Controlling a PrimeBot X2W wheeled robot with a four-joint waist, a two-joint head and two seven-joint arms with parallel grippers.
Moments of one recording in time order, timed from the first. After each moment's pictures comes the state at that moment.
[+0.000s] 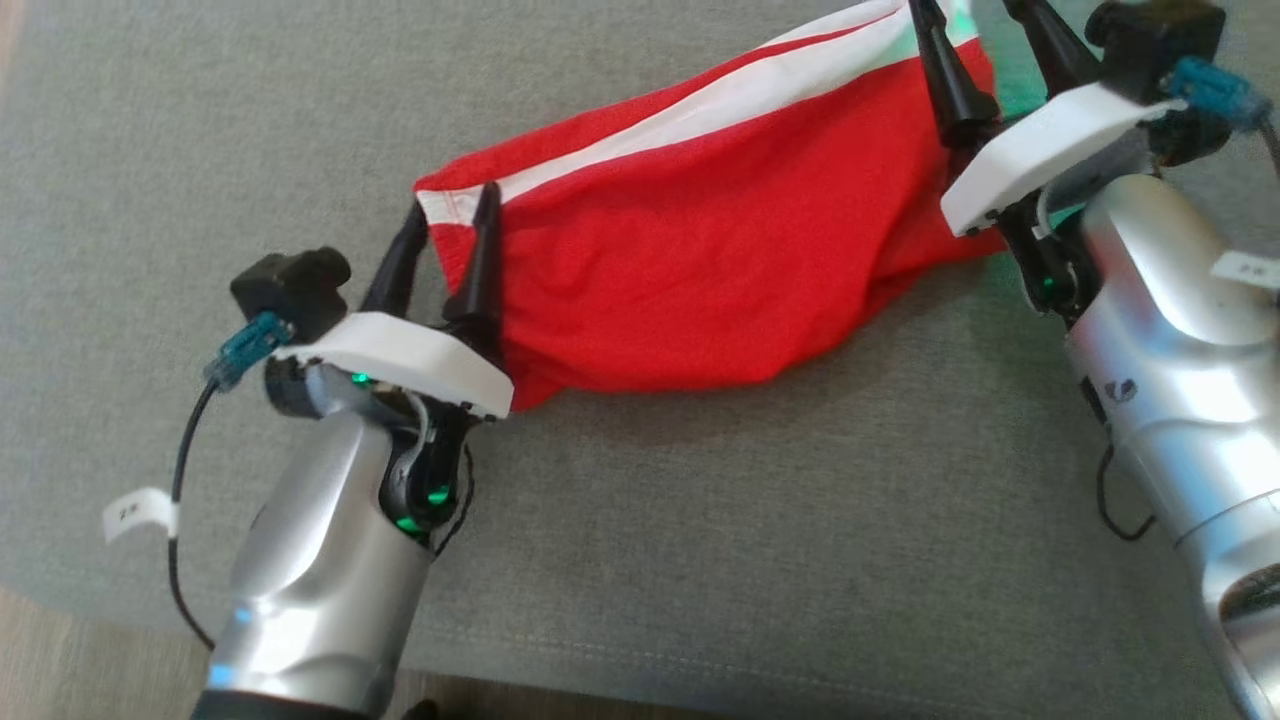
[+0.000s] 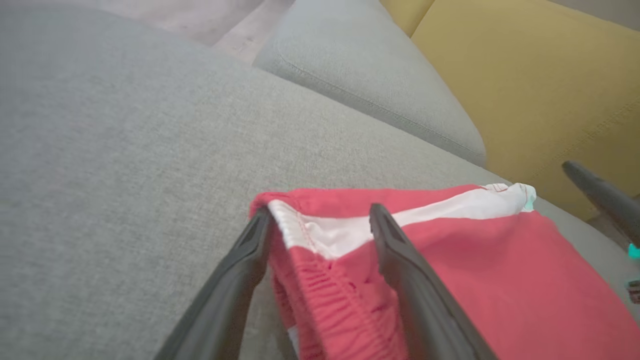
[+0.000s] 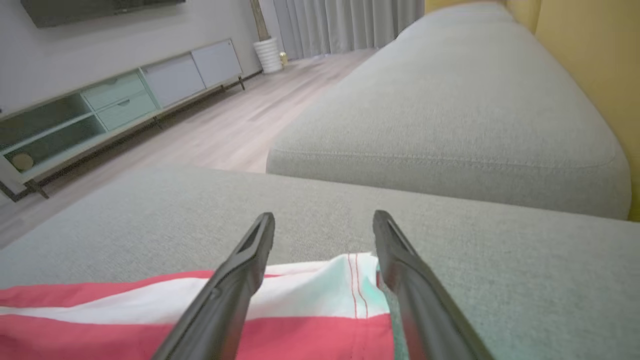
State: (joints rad) left arm -0.52 0.03 -0.34 0.50 -0.60 -0.04 -0.23; right arm -0.94 -0.24 0.54 0.82 0.54 0.13 -0.20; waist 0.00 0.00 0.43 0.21
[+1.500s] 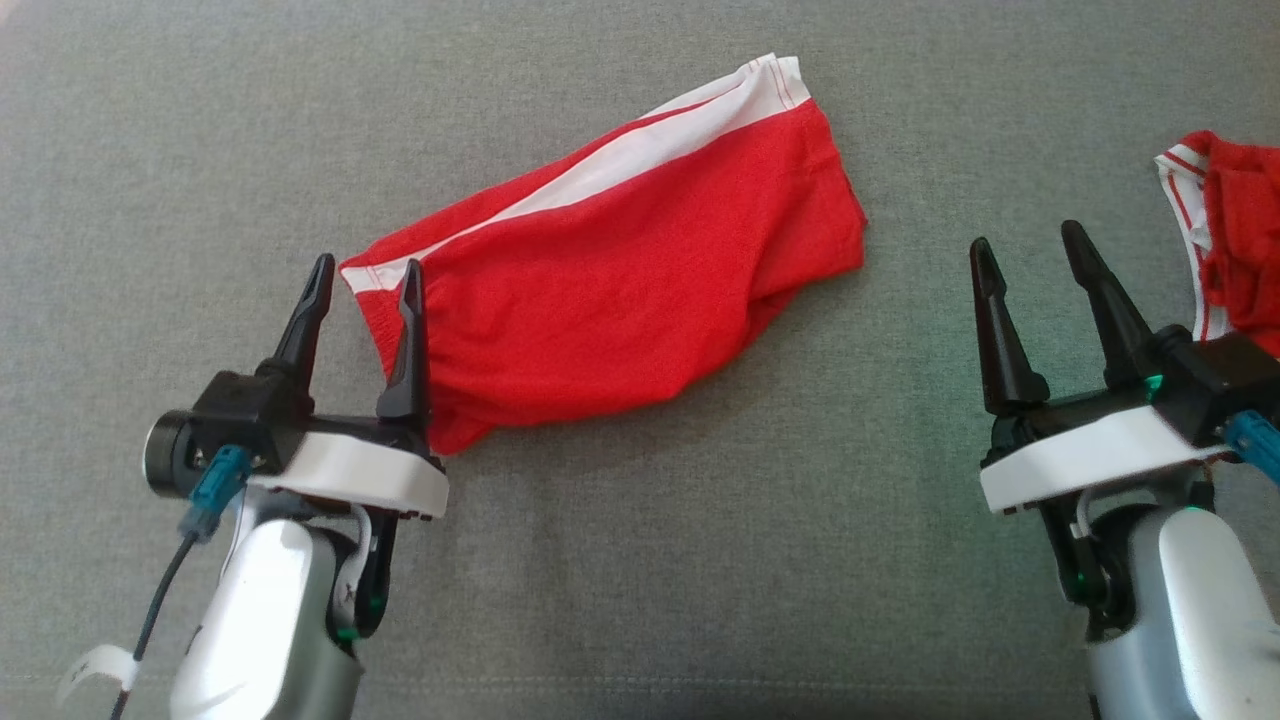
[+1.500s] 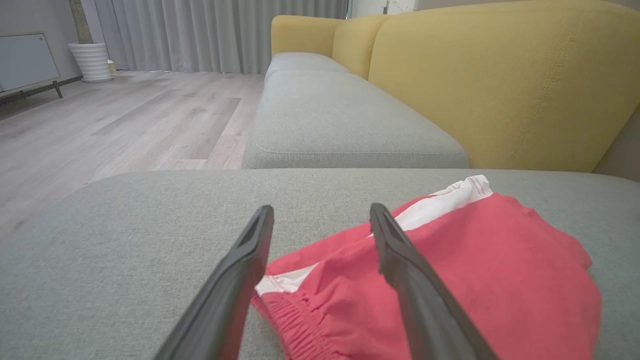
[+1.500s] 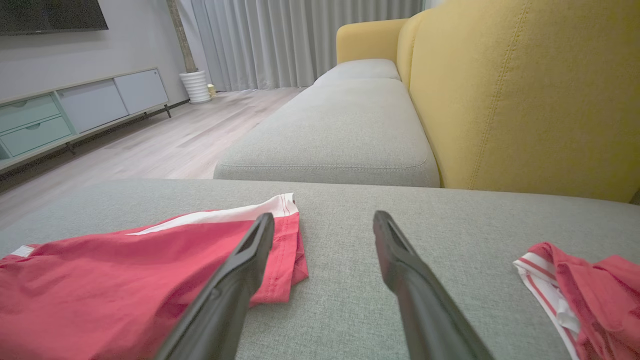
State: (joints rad) left arm -0.25 0.12 -0.24 0.18 -0.21 0.06 -0.26; right arm -0.17 -0.08 0.06 -0.04 0.13 0.13 0.03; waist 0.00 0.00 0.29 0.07
